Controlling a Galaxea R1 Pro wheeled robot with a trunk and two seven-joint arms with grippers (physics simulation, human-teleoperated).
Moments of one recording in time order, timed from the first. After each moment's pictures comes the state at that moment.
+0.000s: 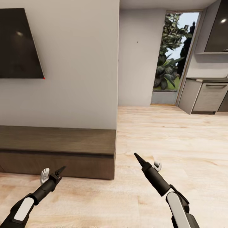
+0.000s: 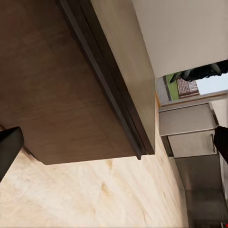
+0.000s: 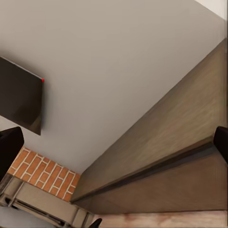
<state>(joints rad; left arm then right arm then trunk) -0.42 0.19 0.41 -0.69 0.82 0.48 -0.58 -0.18 0.10 -0.11 -1.44 -0.87 0.45 0.48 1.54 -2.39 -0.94</state>
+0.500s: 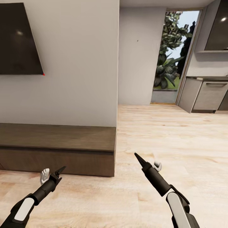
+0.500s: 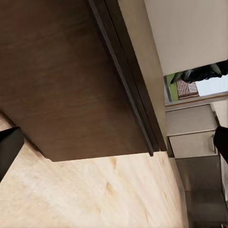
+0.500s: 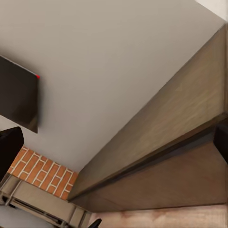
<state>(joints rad) -0.42 0.18 0.41 -0.68 0.83 0.47 -0.58 -0.18 0.10 -0.12 -1.44 -0.87 0.45 0.48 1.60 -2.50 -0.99</state>
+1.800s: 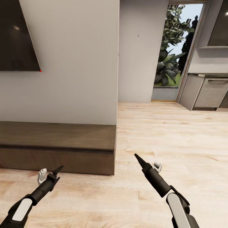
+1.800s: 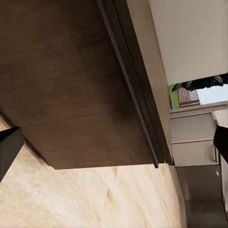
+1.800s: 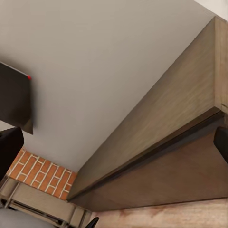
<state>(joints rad) -0.42 0.18 0.45 -0.68 0.83 0.47 -0.59 -0.17 0.10 -0.12 -1.43 -0.88 0.46 0.48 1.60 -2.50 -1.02</state>
